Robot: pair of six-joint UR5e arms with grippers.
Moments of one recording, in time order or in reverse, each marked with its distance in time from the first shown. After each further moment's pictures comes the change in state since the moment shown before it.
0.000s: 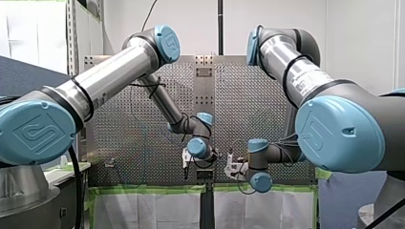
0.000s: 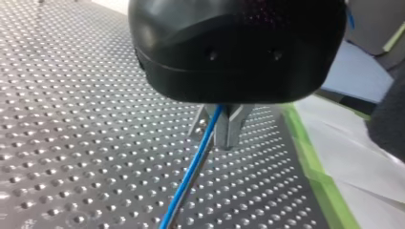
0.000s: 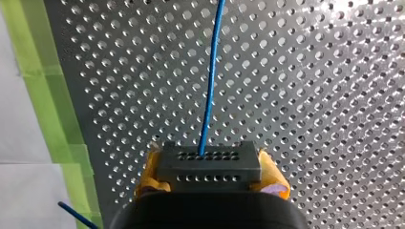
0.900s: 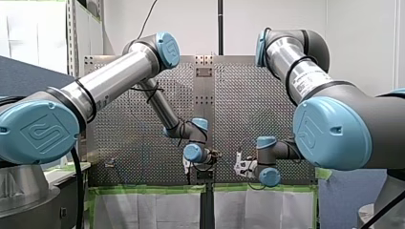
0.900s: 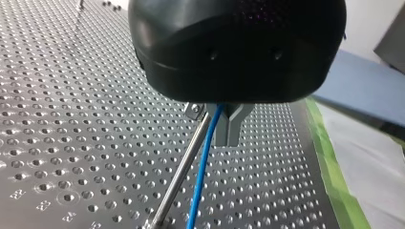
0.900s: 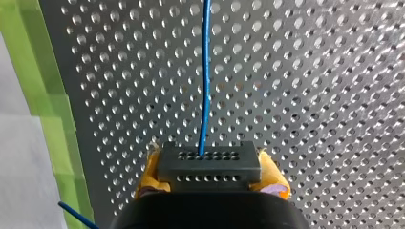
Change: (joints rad) left arm 0.040 -0.038 0.000 0.084 0.117 -0.113; right arm -0.091 0.001 -0.058 0.101 -0.037 -0.050
